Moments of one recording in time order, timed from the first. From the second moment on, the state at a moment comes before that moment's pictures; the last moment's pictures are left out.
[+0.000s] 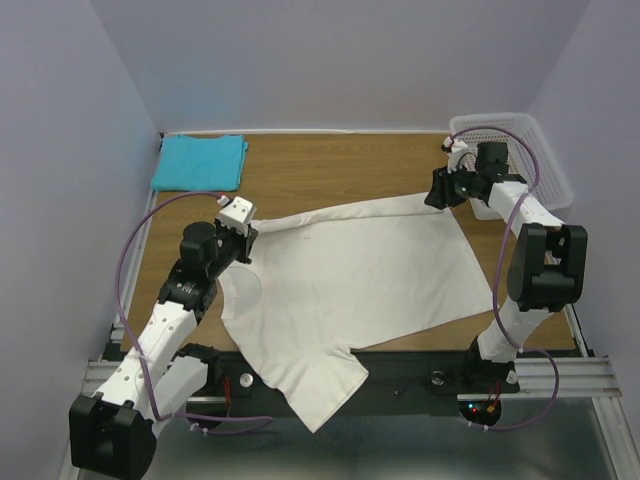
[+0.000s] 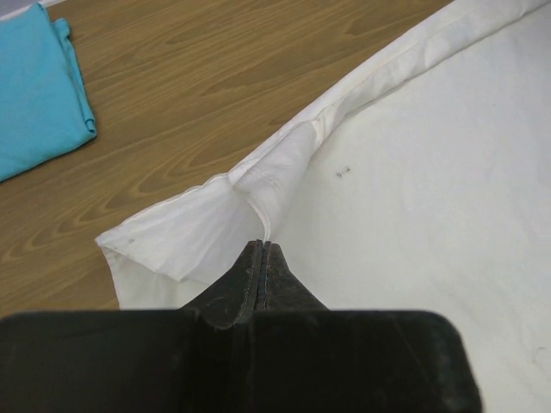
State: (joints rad) left arm -0.26 0.81 0.52 -0.01 0.21 0.11; right arm -0.07 1.76 1.29 -0.38 -0.60 -0.32
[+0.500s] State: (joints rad) left arm -0.35 0.85 0.52 -0.02 0.20 -0.01; right arm -0.07 1.76 1.29 -0.38 -0.60 -0.31
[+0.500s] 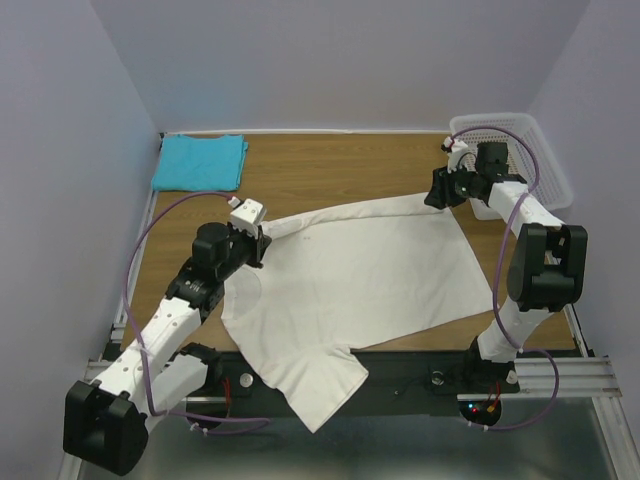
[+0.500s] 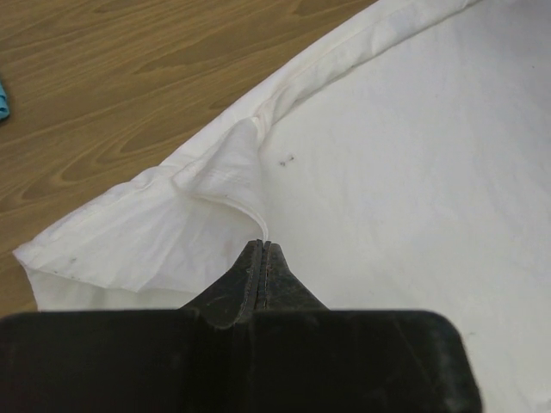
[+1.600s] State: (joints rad) left arm -0.45 0.91 0.57 -0.07 0.16 -0.12; right arm -0.05 1.81 1.32 -0.40 -0.60 -0.28
